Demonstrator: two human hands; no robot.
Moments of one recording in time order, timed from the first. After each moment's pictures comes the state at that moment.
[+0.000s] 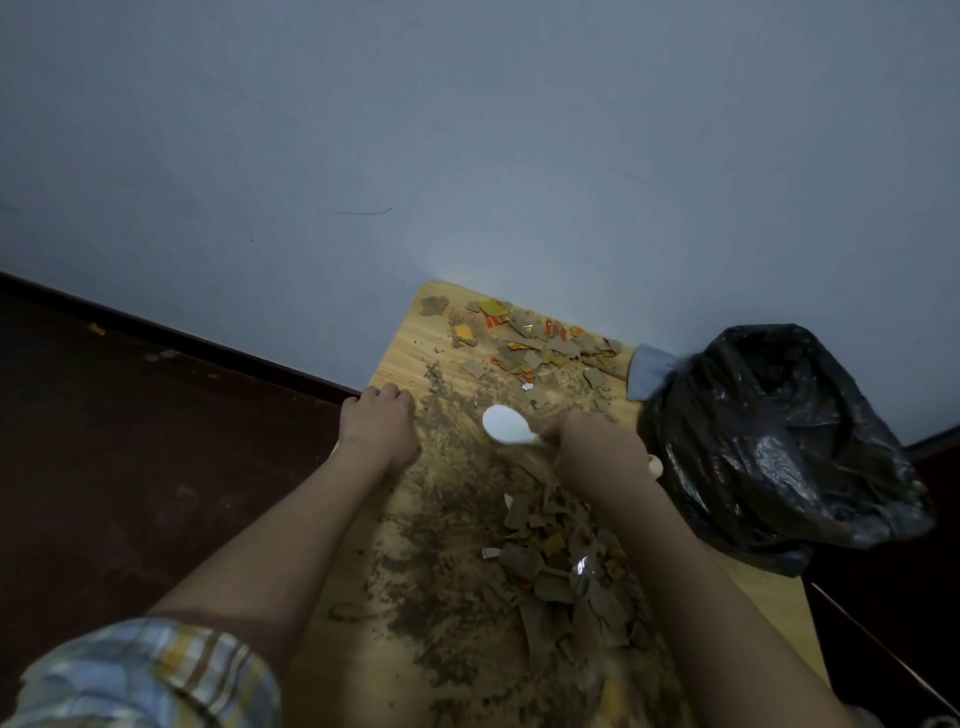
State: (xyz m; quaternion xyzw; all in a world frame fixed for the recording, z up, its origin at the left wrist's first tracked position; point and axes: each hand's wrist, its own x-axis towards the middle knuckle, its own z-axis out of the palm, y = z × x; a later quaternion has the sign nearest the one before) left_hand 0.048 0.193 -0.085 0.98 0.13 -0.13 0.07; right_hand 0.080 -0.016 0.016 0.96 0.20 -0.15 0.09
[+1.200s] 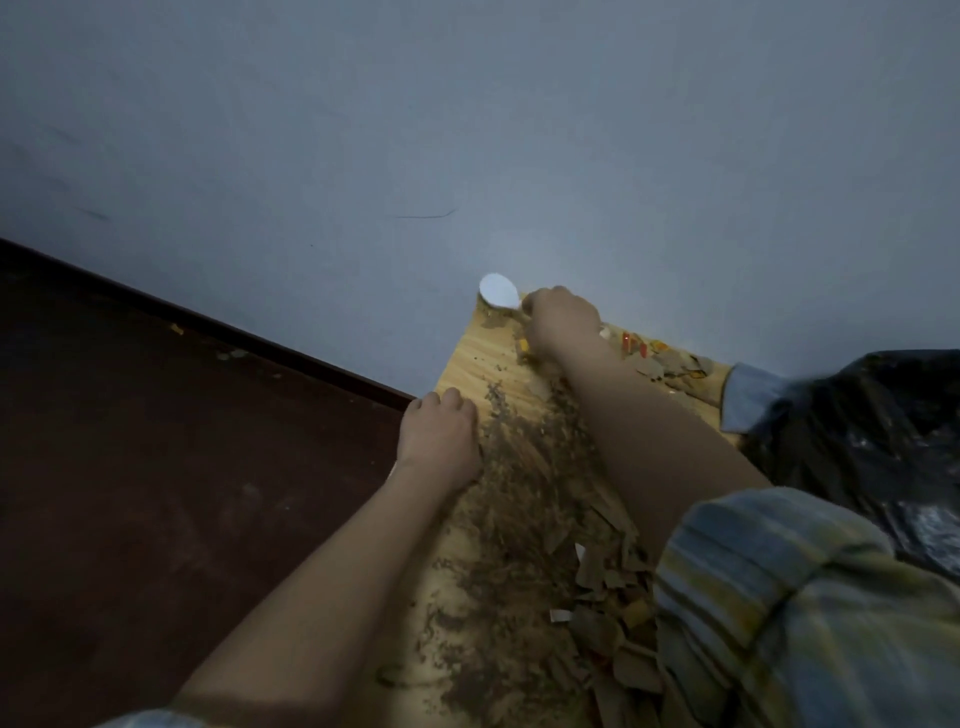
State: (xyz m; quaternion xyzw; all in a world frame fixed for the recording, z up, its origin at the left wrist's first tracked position) left_hand 0.066 0.202 -0.093 0.99 0.12 -0.07 0.04; right_hand 0.226 0.135 -0.023 0.97 0.24 -0.08 0.02
